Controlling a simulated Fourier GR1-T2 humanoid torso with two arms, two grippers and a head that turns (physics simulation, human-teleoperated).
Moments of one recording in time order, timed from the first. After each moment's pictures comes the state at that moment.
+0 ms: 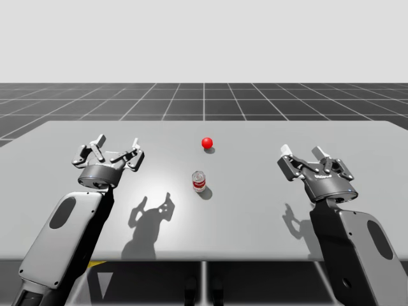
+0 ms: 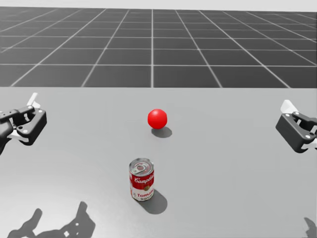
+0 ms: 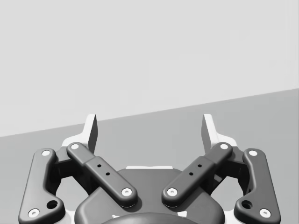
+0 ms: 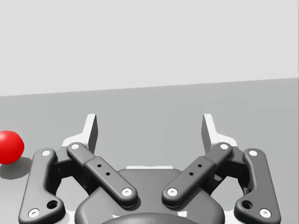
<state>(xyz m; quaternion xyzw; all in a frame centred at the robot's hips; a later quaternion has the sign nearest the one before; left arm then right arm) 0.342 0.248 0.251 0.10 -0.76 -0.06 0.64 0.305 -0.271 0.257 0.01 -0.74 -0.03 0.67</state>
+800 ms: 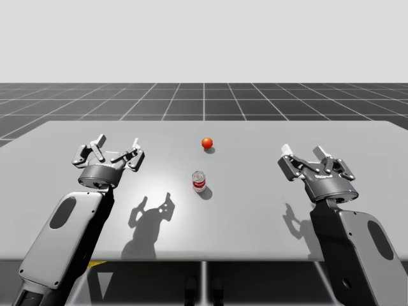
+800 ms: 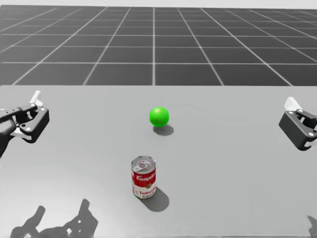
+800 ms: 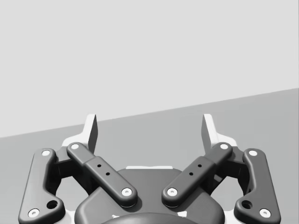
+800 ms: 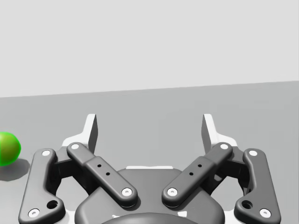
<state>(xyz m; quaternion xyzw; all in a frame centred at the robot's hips) 0.342 0.248 0.251 0.10 -0.76 -0.06 0.64 0.304 -0.271 0.258 0.00 -0.74 -0.03 0.67</state>
